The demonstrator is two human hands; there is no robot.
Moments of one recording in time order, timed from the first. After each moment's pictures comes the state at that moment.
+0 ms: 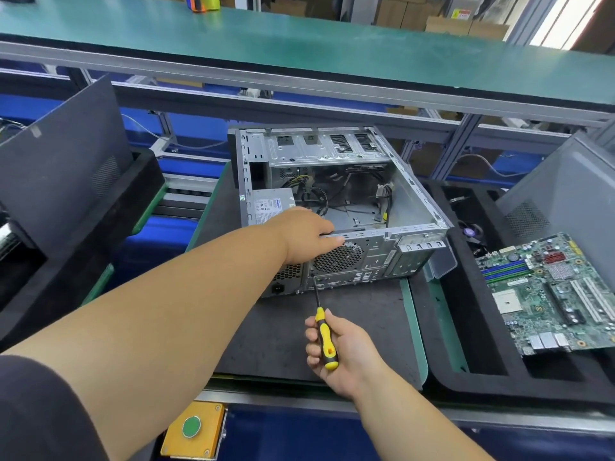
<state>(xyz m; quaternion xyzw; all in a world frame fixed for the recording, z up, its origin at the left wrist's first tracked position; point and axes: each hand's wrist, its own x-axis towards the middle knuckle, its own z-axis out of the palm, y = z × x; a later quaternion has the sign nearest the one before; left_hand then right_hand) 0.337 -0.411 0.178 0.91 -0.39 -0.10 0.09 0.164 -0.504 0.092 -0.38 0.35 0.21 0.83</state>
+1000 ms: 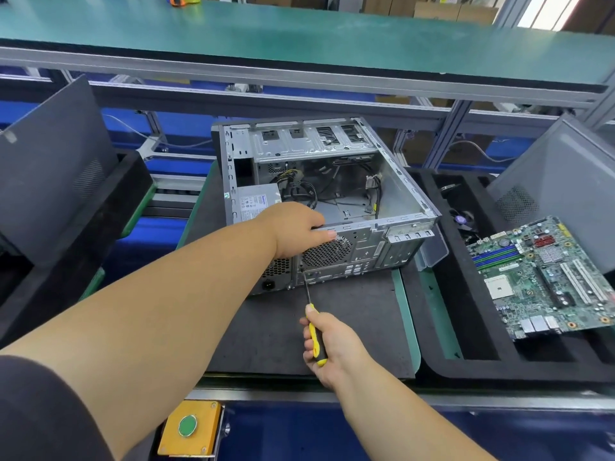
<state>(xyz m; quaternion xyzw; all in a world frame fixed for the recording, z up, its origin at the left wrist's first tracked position) 0.339 -0.420 0.177 0.91 -0.39 -0.09 0.07 0.168 -0.494 0.087 -0.42 0.44 0.17 0.77</state>
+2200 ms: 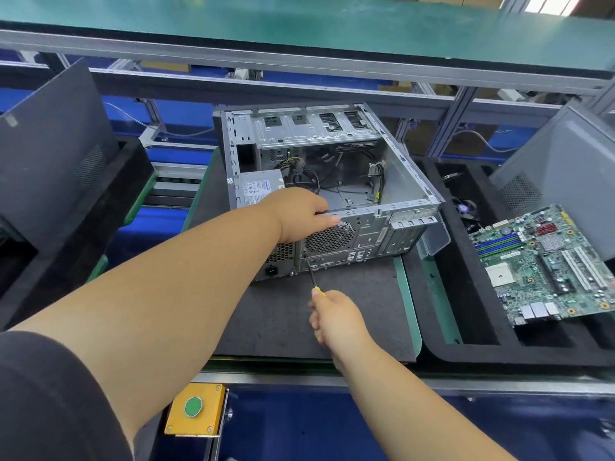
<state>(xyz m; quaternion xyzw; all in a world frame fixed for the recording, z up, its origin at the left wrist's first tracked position) 0.337 -0.420 0.180 0.92 -0.38 -0.09 0.08 0.169 -0.496 0.089 -0.69 0.33 0.12 0.63</state>
